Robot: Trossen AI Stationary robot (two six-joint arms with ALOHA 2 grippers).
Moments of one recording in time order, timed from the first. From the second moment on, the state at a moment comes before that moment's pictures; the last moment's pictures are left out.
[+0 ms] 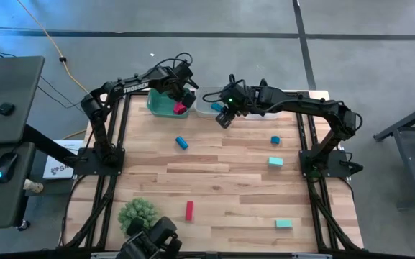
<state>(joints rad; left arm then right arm) 0.82 1.86 1.48 -0.87 -0.17 -0.27 -0.28 1.67 1.57 -0.82 0.28 0.29</state>
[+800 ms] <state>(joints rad) 0.84 1.84 1.48 -0.87 -0.17 -0.09 -0.20 1.67 1.57 -1.36 0.24 0.55</state>
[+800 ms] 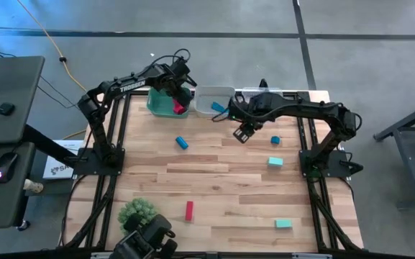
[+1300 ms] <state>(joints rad) 0.87 1.72 1.48 -0.87 -0.15 -0.07 -0.04 1.67 1.56 -1.51 0.21 0.63</state>
